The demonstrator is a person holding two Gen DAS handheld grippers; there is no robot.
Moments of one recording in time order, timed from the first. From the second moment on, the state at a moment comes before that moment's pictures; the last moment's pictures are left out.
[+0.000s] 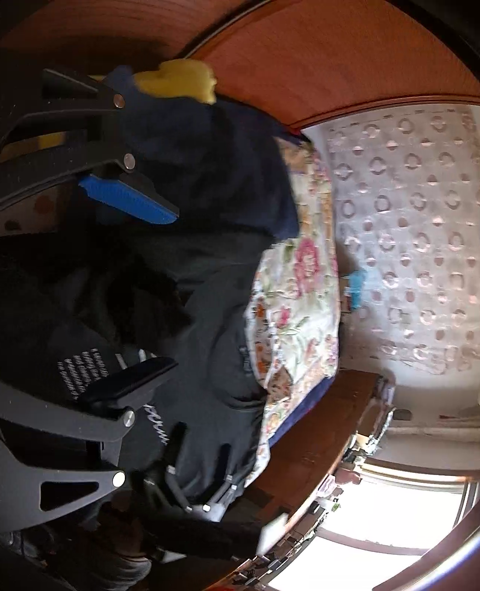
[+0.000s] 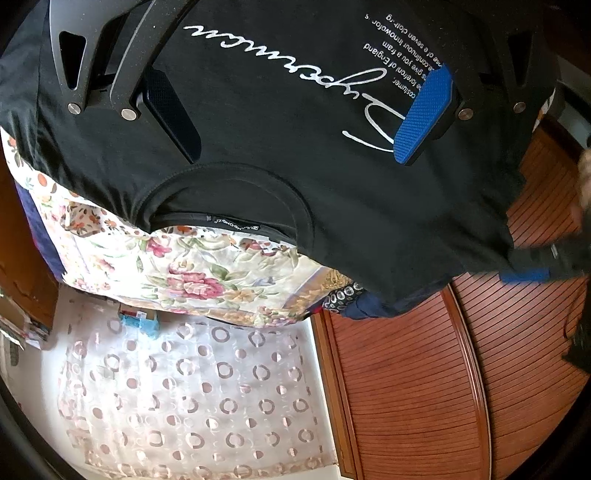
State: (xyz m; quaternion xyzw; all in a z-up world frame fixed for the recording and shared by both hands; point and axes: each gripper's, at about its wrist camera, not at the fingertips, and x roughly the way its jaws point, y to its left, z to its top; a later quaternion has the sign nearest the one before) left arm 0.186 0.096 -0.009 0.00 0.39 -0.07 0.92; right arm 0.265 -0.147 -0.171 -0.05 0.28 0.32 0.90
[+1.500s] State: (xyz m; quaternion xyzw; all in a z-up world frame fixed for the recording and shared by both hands) left arm 0.131 0.150 -0.022 -0.04 0.36 -0.01 0.93; right arm 0.265 -0.134 -0.181 -0.20 0.31 0.32 0.87
